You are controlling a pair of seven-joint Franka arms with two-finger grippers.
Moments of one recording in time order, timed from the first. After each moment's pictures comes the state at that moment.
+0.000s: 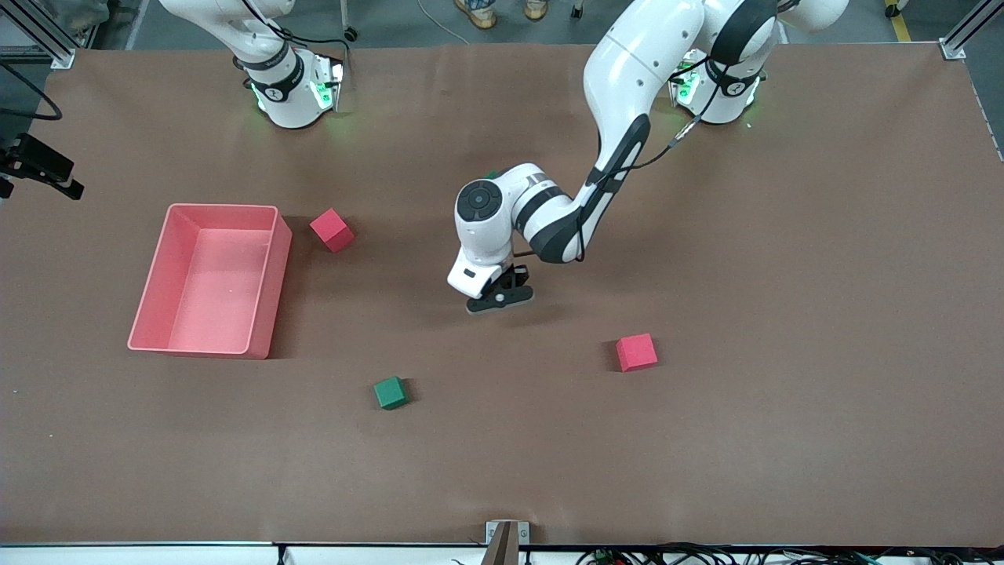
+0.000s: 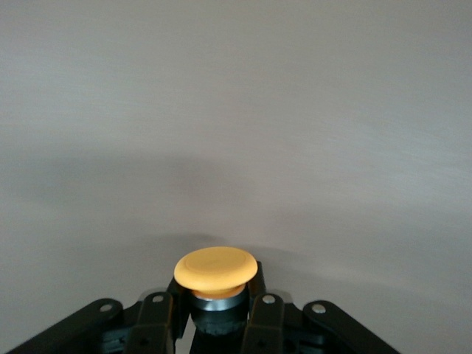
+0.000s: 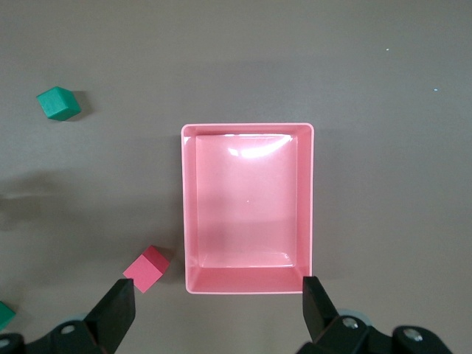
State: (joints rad) left arm -0.81 0.86 -0.02 -1.31 0.15 2.13 -1.17; right arm 0.00 -0.10 -0.12 -1.64 0.00 1.58 -0.07
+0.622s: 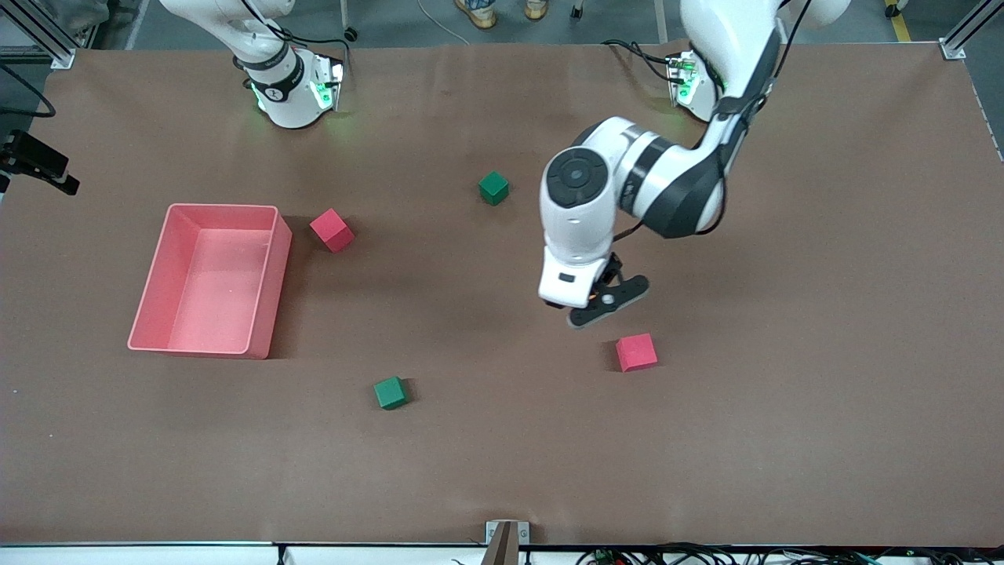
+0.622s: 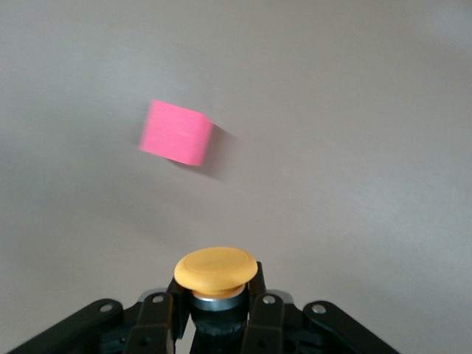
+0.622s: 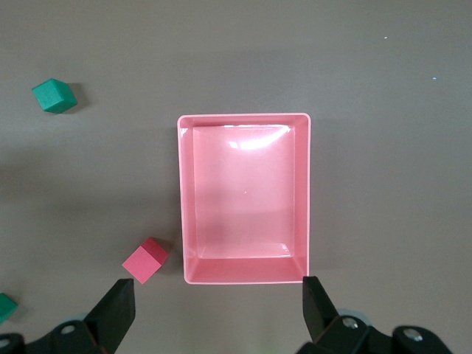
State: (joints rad) left arm -0.63 0.49 0.00 -1.45 0.15 1.93 -1.16; right arm -0.01 -0.10 -0.11 -1.62 0.01 1.54 -0.08
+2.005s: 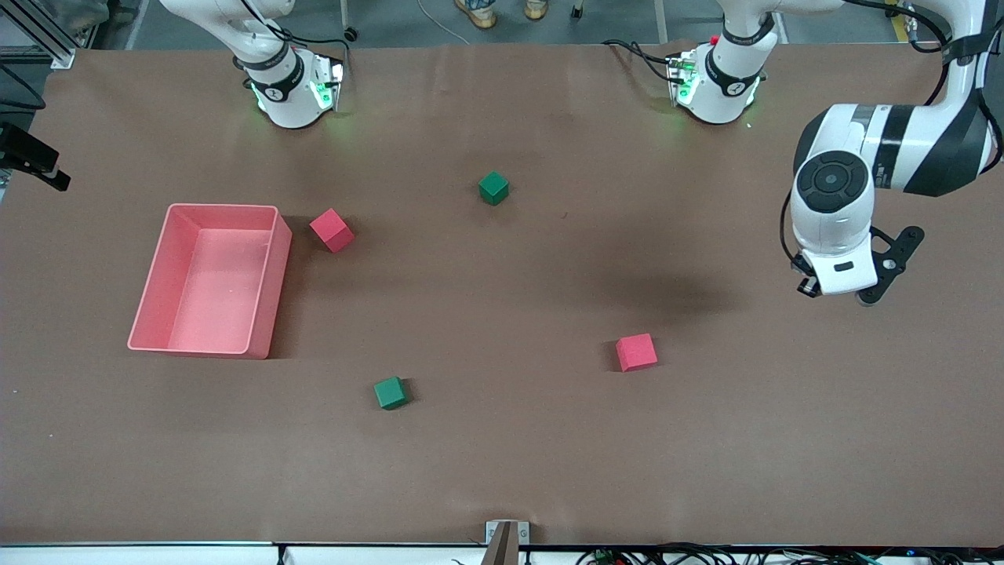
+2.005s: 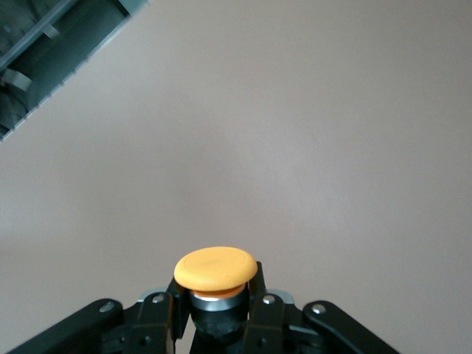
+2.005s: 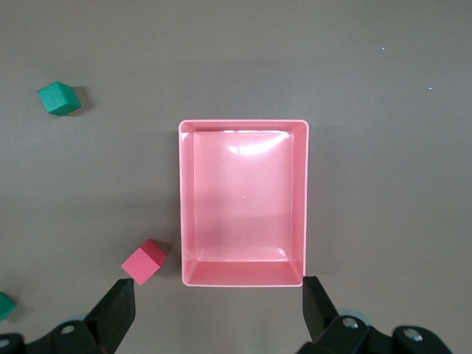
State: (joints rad) left arm -0.15 0.12 0.00 -2.09 0.68 2.06 -1.43; right arm -0.02 -0.10 -0.12 -1.60 0.01 1.54 -0.10
